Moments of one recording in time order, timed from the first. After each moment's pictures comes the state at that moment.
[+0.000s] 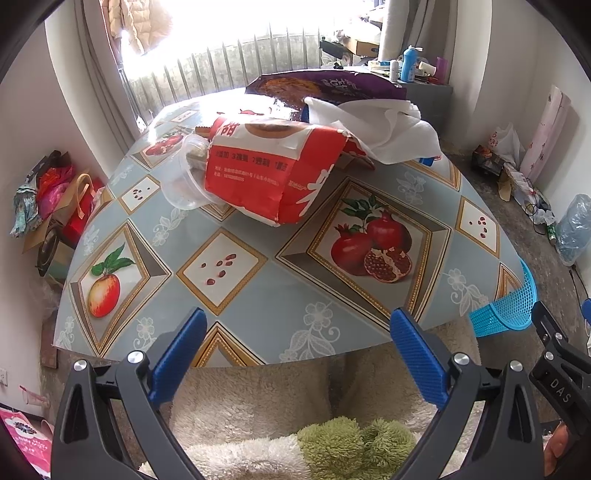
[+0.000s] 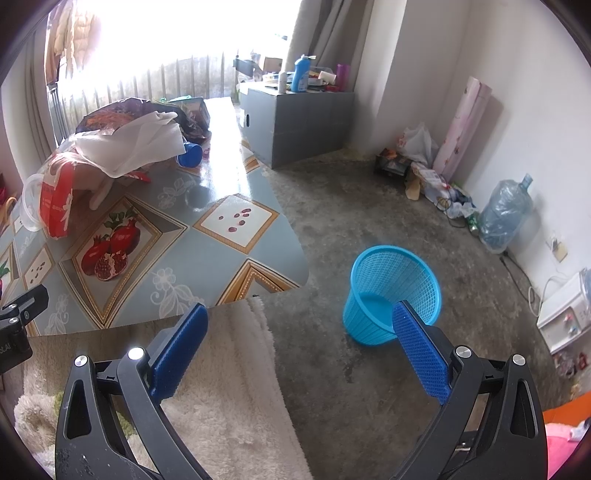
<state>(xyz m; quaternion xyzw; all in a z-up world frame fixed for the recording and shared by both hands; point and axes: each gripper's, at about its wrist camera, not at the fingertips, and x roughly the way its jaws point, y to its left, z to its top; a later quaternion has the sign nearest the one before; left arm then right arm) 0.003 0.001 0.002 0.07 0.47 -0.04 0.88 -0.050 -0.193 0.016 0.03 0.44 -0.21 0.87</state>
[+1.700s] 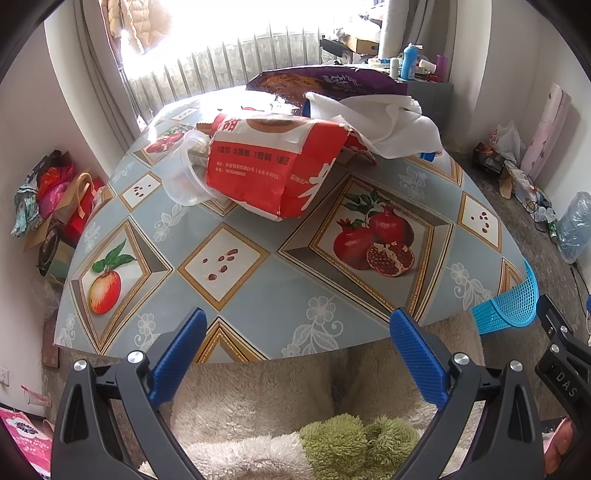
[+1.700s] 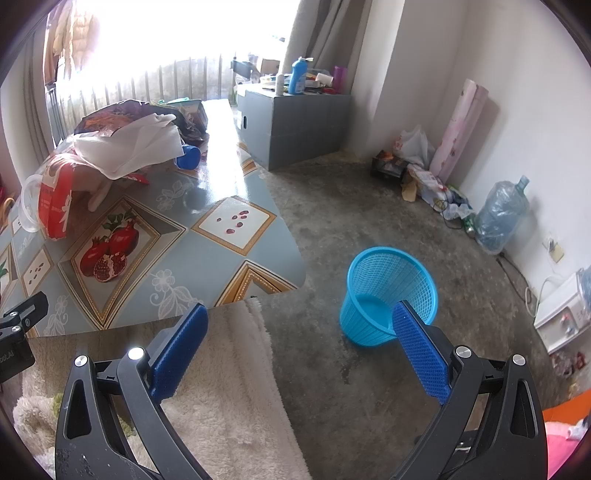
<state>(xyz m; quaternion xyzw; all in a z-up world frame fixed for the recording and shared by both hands) -0.002 0.001 -0.001 0.07 0.47 -0.04 0.88 -0.053 -0.192 0.021 0.03 0.43 -0.21 0.88</state>
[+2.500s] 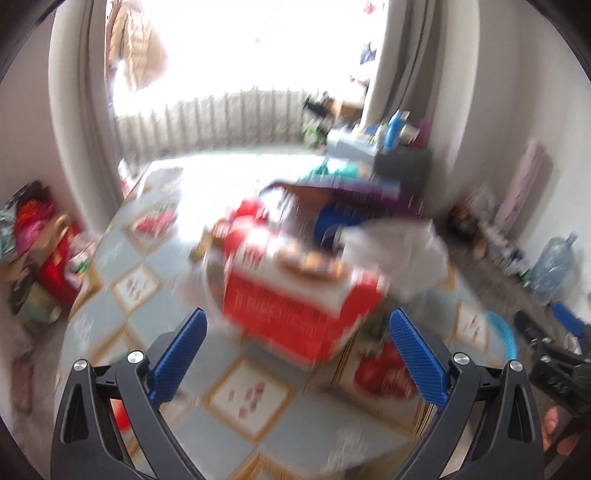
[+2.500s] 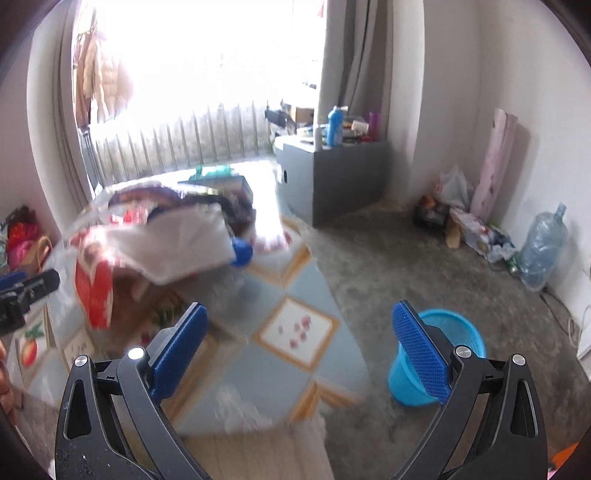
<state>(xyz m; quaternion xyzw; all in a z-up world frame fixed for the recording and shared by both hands) 0.075 0.047 0.060 0.01 0.35 -0.12 0.93 0.006 -0.198 0.061 0.07 0.33 -0.13 0.93</state>
